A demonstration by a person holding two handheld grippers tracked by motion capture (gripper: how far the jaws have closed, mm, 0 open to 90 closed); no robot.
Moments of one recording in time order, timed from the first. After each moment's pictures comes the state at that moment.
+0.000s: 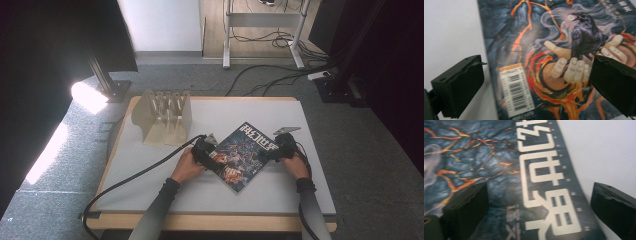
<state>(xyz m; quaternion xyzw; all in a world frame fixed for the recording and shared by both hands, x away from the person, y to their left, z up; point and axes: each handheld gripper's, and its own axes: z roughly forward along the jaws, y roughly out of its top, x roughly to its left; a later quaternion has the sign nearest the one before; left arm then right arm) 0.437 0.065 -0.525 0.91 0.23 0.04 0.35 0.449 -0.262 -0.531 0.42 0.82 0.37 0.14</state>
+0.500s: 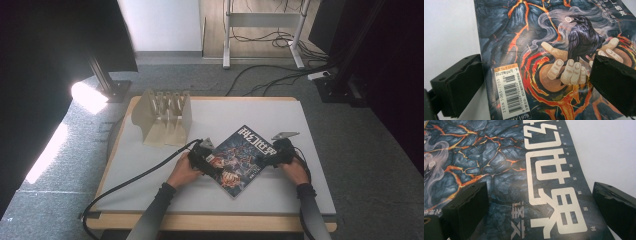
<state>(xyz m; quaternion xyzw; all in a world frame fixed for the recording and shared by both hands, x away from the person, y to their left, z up) 0.419 0.083 -0.527 0.91 0.22 0.03 0.36 0.427 -0.251 -0.532 0.42 0.82 0.37 0.13</state>
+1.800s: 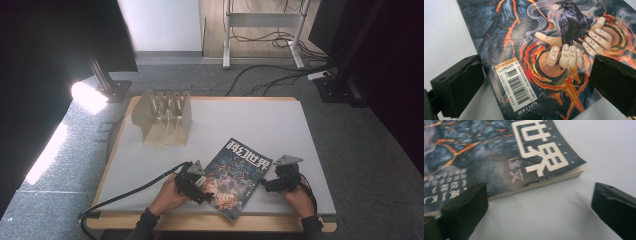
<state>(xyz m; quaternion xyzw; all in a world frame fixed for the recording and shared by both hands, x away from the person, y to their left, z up) 0.338 0.113 -0.523 0.92 0.20 0.02 0.34 0.337 -0.243 -0.530 0.42 0.82 0.34 0.17</state>
